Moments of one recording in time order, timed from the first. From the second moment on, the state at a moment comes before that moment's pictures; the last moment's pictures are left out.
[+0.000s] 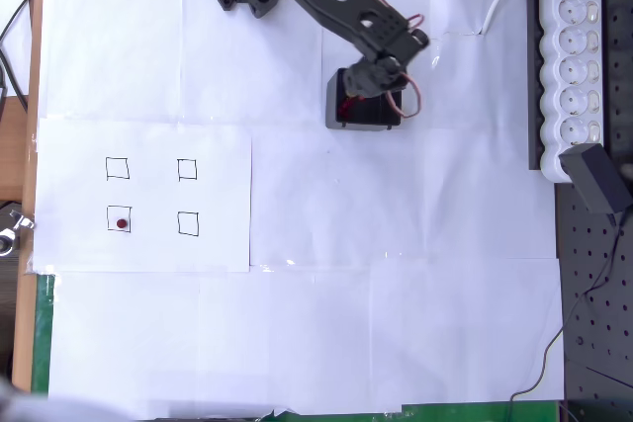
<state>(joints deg) -46.7 106.3 117.7 101.4 -117.7</state>
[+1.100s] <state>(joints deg) 14.1 76.6 62.8 43.6 -80.2</state>
